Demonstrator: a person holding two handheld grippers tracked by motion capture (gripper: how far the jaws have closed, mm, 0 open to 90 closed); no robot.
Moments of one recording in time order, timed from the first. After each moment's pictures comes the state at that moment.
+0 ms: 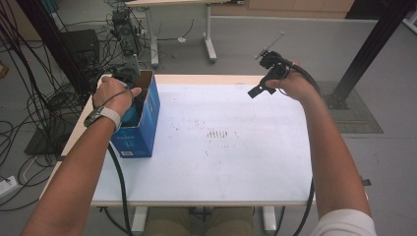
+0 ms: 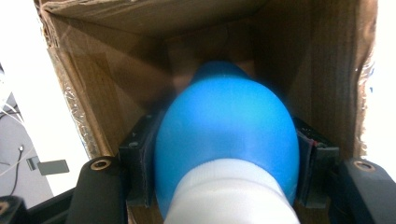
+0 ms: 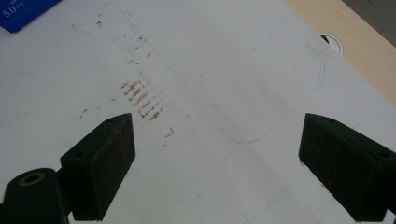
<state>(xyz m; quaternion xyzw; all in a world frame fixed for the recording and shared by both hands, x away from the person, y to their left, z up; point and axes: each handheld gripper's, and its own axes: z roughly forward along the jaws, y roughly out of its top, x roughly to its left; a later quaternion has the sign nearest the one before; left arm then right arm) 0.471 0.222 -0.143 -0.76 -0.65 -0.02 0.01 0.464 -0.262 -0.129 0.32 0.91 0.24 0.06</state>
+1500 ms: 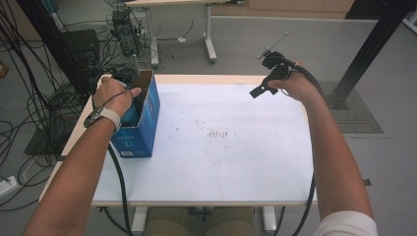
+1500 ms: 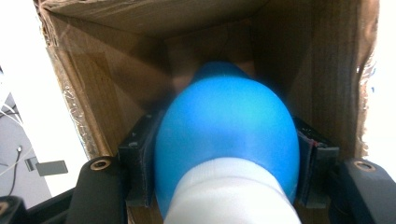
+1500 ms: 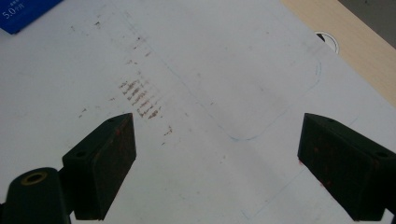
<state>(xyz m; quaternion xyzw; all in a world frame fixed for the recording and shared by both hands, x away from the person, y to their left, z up) 0.470 0.224 -0.143 -0.75 -0.66 -0.02 0.00 0.460 -0.269 -0.129 0.33 0.91 0.25 0.06</state>
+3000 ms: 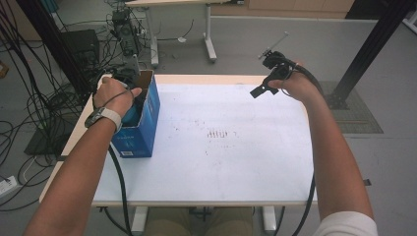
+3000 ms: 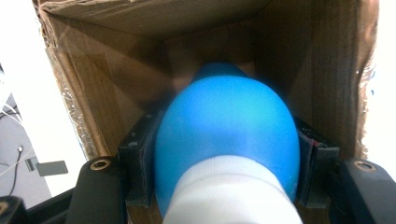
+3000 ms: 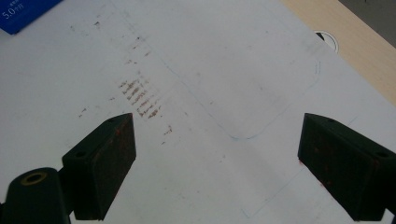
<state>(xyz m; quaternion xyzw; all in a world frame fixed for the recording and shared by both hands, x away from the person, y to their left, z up) 0.470 0.223 -0.144 -0.75 -0.66 -0.02 0.00 0.460 -0.269 -0.128 0.33 0.91 0.25 0.06</state>
